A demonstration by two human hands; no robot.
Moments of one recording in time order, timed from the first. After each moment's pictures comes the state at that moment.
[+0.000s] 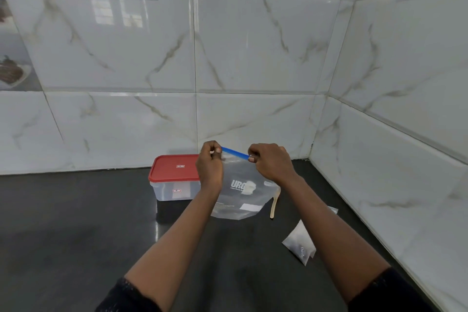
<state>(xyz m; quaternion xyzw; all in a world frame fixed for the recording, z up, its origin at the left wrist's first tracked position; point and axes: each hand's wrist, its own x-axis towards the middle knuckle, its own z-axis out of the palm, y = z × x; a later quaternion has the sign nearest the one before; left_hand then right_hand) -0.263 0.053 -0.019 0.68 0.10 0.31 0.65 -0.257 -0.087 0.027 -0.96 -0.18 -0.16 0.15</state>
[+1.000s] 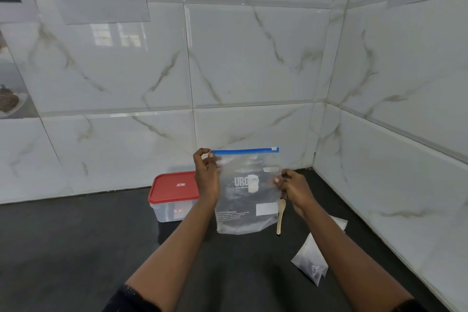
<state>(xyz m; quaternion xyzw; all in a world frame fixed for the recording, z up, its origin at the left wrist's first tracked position) -0.227 0.068 -0.025 0.63 0.07 0.28 0.72 -0.224 -0.136 -0.041 -0.73 0.01 -0.01 0.68</state>
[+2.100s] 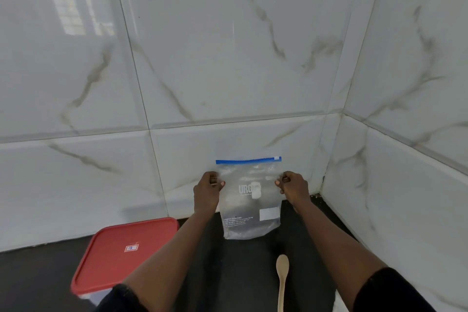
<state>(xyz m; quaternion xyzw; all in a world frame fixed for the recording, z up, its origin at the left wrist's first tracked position) -0.012 0.049 -0.078 0.80 0.10 0.15 0.57 0.012 -0.169 -0.069 -0.85 0.10 -0.06 0.51</state>
